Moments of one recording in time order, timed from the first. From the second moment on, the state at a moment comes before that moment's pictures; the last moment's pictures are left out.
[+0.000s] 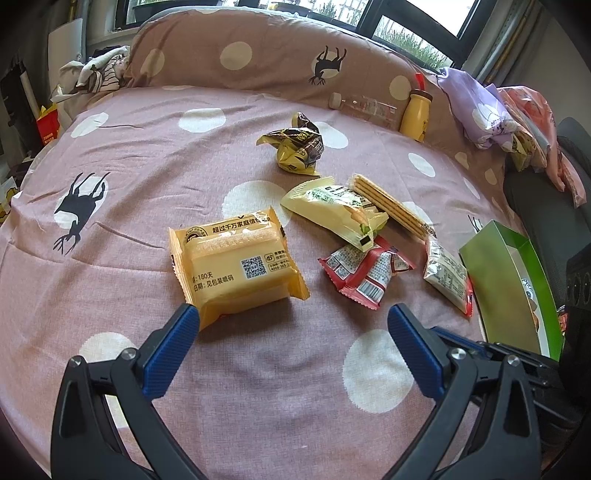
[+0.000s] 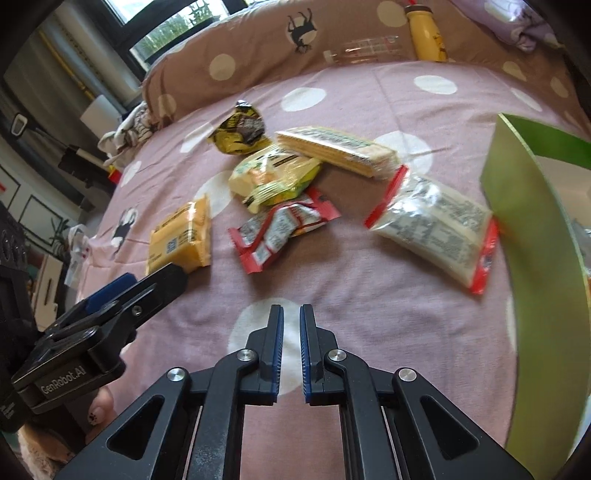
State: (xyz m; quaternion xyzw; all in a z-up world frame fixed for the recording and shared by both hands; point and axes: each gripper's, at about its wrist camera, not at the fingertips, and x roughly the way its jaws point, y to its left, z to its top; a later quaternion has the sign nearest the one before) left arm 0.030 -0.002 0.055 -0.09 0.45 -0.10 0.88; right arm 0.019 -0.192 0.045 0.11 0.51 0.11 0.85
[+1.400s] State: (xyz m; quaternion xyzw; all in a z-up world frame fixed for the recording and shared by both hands) left arm 0.027 -0.015 0.052 -0.08 0.46 -0.12 0.88; right arm 0.049 -0.265 0.061 0.16 0.45 0.06 0.88
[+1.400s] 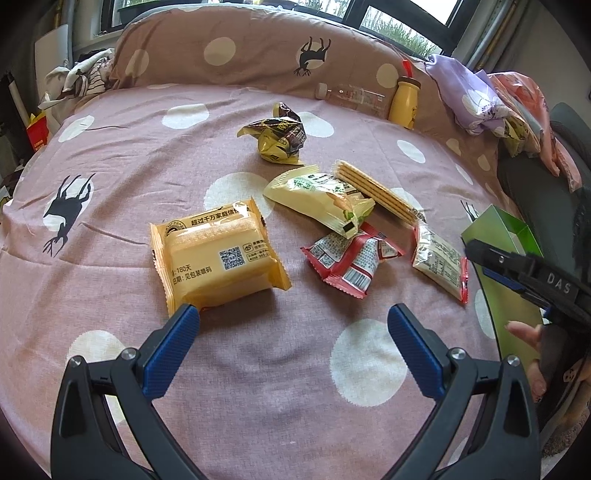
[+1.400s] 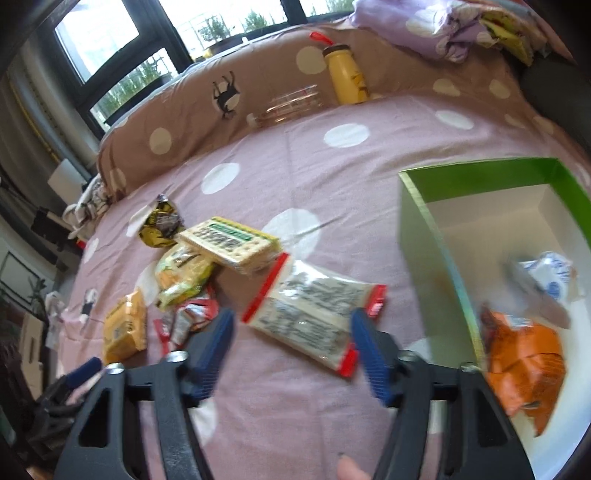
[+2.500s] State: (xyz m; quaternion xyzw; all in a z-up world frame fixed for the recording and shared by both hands) left arm 0.021 -0.023 0.054 -0.07 0.47 -0.13 0.87; right arm 0.045 -0.241 0.021 0.17 0.53 0.12 0.82
